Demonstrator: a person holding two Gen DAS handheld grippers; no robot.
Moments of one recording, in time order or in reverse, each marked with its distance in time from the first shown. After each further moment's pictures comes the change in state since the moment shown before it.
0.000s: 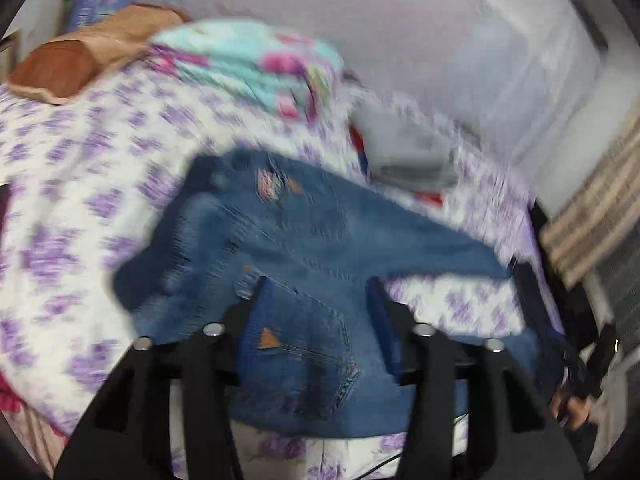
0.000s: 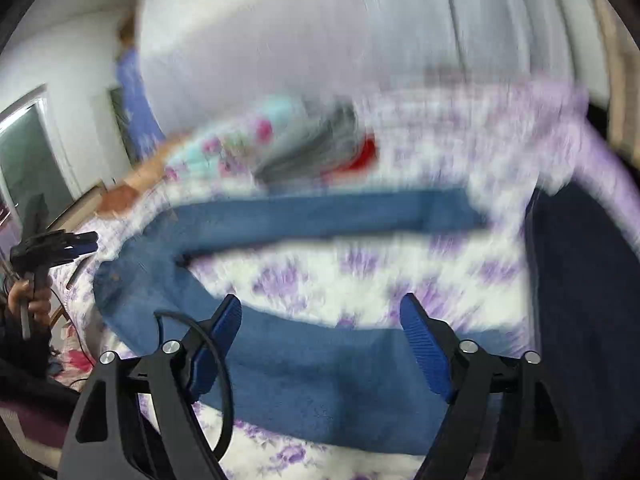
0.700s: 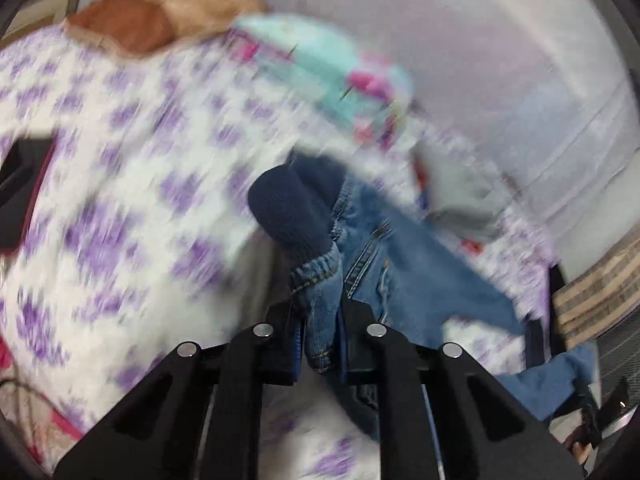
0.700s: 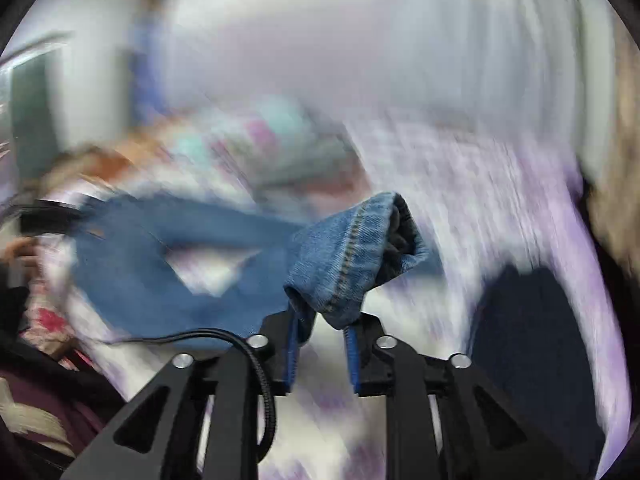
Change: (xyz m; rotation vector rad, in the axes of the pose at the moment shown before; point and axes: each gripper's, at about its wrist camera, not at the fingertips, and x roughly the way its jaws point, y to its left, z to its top) left arm -0.018 0.083 0.004 -0.262 -0.032 0.058; right arm -0.046 0.013 0.021 -0.163 0.020 -0.151
